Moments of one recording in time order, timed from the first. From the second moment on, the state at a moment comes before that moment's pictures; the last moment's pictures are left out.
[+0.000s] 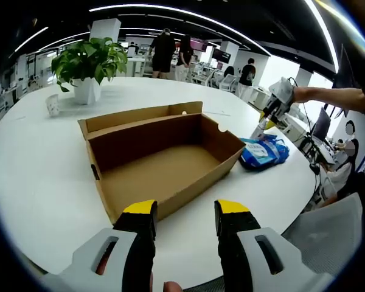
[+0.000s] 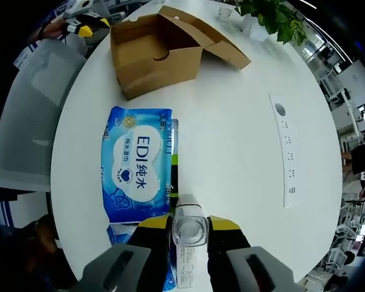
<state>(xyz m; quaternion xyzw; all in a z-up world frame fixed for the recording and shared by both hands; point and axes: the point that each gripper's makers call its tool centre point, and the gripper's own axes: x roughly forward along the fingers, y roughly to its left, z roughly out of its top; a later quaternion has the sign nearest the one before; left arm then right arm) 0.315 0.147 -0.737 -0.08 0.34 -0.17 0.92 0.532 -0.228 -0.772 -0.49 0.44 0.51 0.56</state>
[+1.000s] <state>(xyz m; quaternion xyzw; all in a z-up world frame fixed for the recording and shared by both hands) 0.318 0.144 -0.730 -0.10 0.32 -0.18 0.93 0.544 -0.245 -0.746 -0.48 0.43 0.46 0.61</state>
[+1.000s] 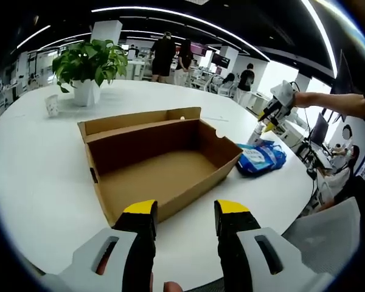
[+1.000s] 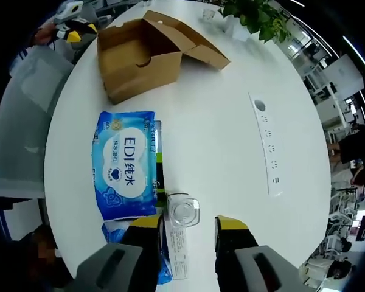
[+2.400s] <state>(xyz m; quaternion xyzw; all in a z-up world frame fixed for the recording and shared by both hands) 0.303 0.101 -0.727 -0.11 0.33 -0.28 0.90 0.428 -0.241 -0.691 -0.01 0.32 0.22 0.92</state>
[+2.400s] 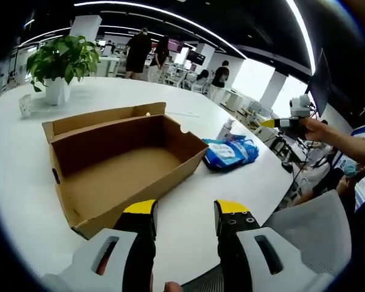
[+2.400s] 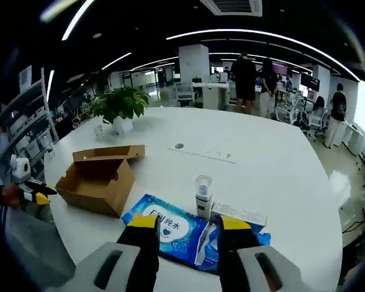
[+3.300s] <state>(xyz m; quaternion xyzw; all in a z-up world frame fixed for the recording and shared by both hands) 0.311 0.105 -0.725 -0.15 0.32 -0.27 0.90 0.359 -0.132 -0.731 0.10 0.31 0.23 0.92</state>
